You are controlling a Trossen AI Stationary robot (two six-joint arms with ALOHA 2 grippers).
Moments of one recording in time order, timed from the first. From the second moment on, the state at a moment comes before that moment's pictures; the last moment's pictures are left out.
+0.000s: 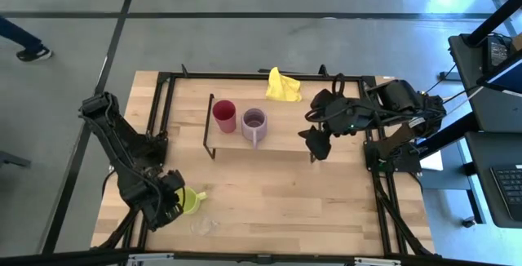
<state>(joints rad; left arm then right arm) -1.02 1.39 0.95 -1.14 -0.23 -1.65 0.27 1.68 2.33 -1.54 0.32 0.75</state>
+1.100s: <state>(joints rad) -0.76 1.28 1.16 -1.24 -0.23 -1.25 0.29 1.62 2.33 -1.57 0.47 0.80</state>
